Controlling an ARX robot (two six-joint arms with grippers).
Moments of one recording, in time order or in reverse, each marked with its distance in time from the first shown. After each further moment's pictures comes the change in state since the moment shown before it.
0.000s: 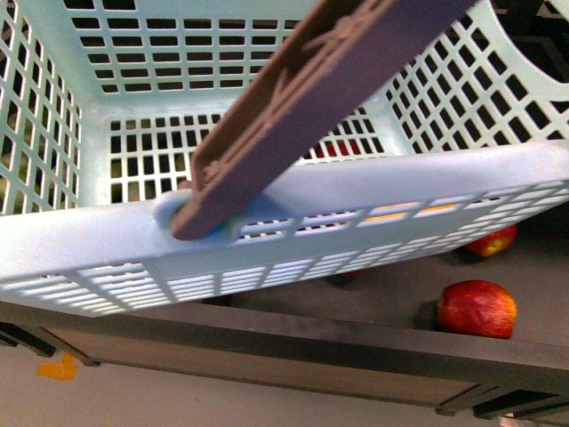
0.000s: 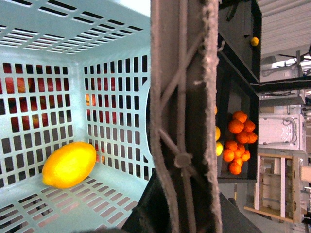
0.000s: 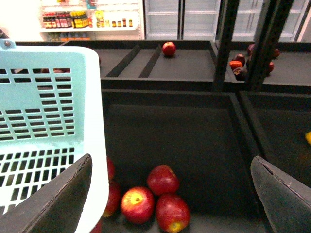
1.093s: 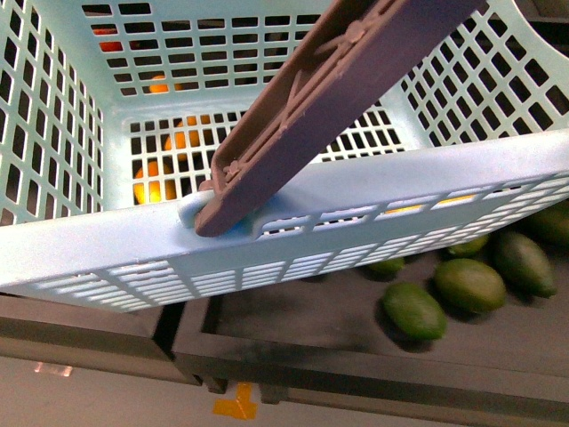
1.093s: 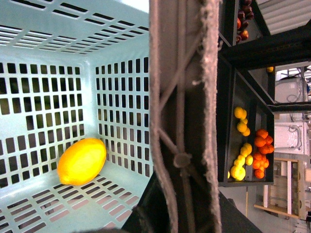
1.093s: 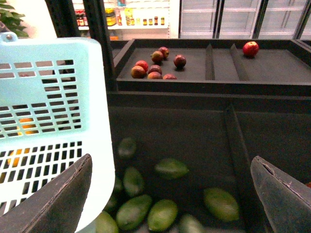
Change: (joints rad) left arm 0.004 -0.001 0.003 -0.001 0.003 0.003; right arm 0.000 0.000 -0.002 -0.001 -0.003 0.000
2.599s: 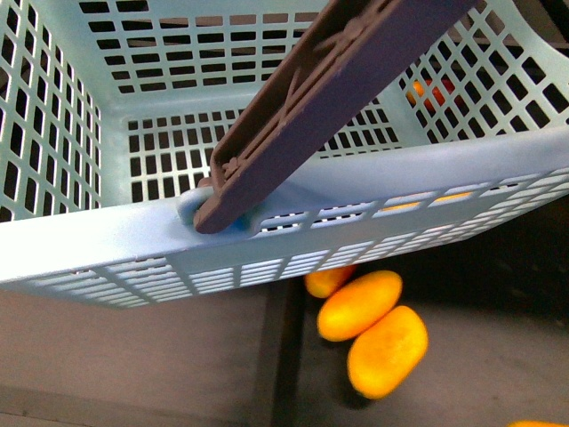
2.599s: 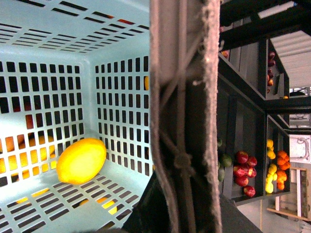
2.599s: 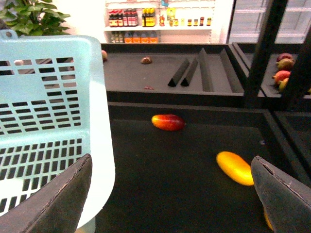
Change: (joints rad) left arm 0.000 0.000 0.002 0.000 -0.004 0.001; right arm 0.000 0.000 0.000 0.000 -0.001 0.000
